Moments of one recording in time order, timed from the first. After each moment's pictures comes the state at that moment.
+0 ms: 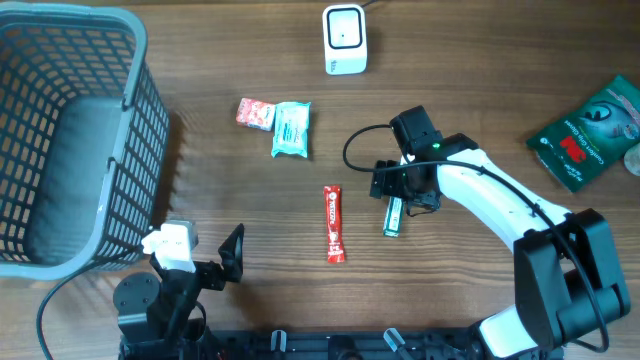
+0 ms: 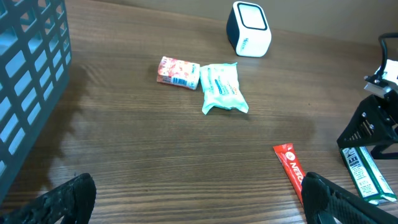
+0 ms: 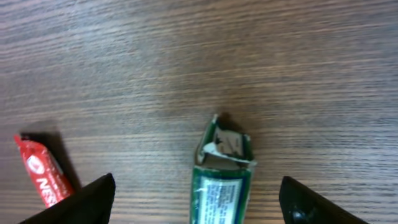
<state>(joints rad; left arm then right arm) 0.11 0.01 0.30 -0.71 0.34 -0.11 0.39 1.70 1.00 -0.72 -0.13 0.56</state>
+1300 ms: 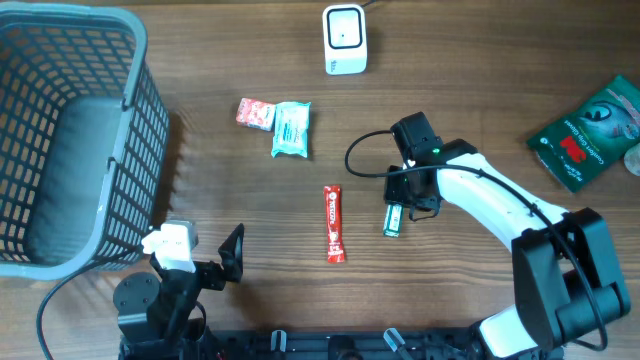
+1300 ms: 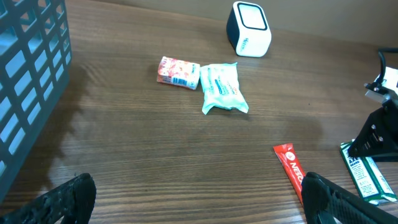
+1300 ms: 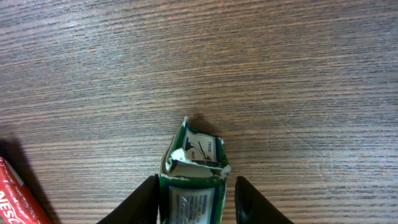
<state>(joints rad) 0.11 0.01 0.30 -0.71 0.34 -0.11 0.38 1.70 0.96 -0.69 -0.07 0.55</state>
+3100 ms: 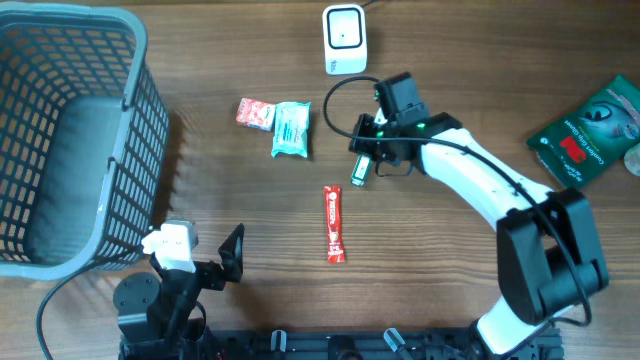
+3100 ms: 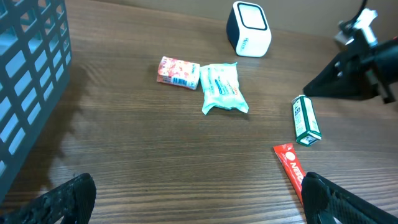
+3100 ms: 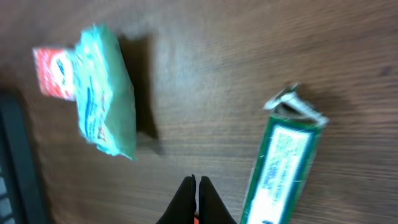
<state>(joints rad) 0.11 0.01 0.30 -0.71 0.34 -0.11 0.42 1.82 1.17 -0.41 -0.27 0.73</state>
